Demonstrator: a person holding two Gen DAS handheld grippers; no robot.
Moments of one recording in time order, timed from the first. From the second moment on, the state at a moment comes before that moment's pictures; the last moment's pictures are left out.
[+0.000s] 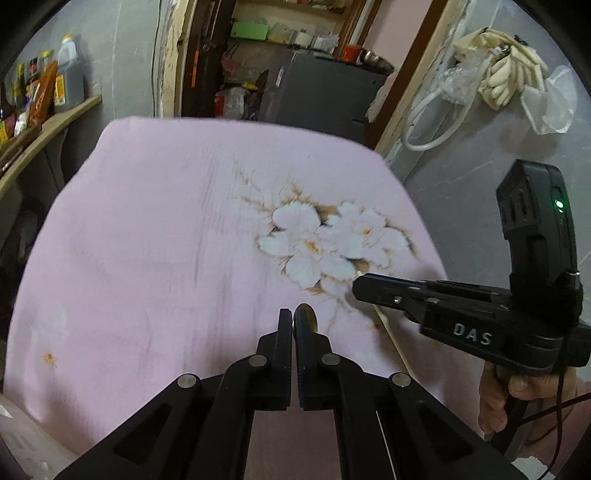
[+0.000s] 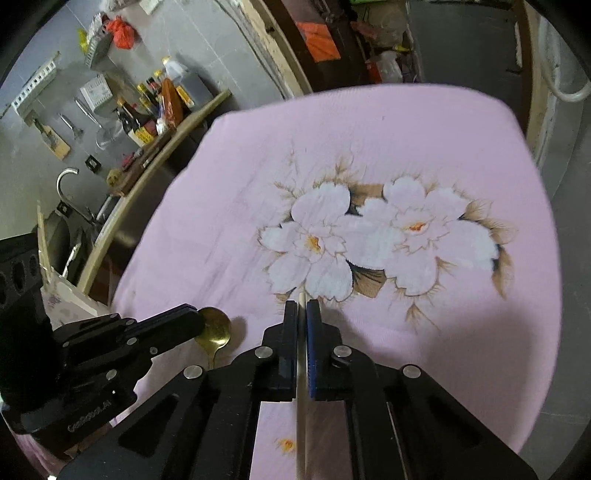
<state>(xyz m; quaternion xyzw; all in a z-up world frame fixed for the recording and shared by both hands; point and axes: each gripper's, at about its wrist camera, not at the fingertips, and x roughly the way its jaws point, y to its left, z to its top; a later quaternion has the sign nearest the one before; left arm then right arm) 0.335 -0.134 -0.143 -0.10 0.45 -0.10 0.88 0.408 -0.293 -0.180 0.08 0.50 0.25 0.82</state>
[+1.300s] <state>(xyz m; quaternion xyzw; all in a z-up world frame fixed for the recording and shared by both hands) 0.211 0.015 0.078 -0.05 0.24 -0.09 0.96 0.232 -0.211 0.081 0.19 0.11 0.21 0.95</state>
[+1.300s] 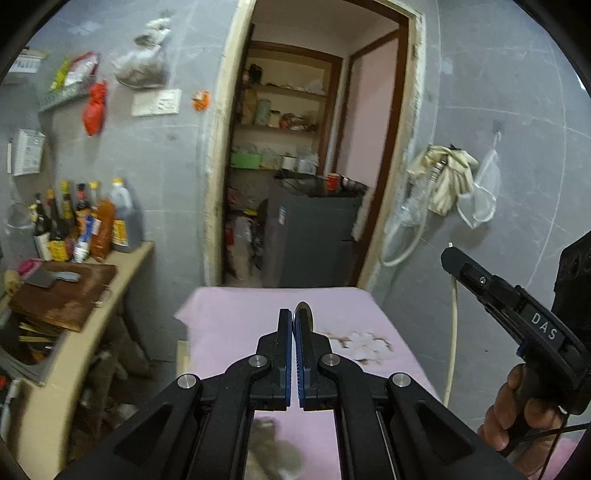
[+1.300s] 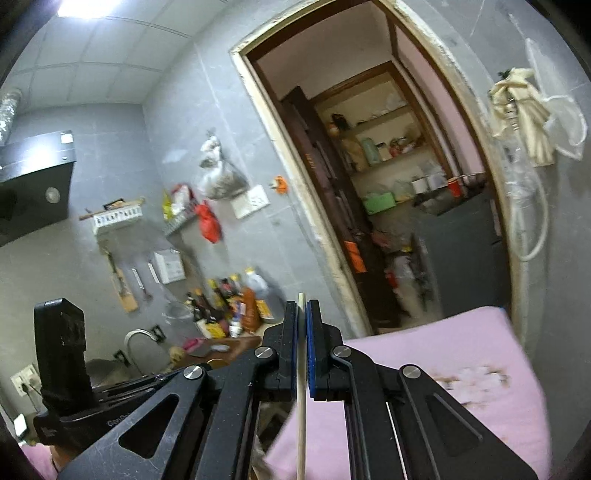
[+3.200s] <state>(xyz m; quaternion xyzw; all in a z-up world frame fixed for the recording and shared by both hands) 0.195 0.125 -0.019 -0.09 0.25 -0.06 0.96 0.231 -0.074 -0.001 0.05 0.16 0.20 0.97</state>
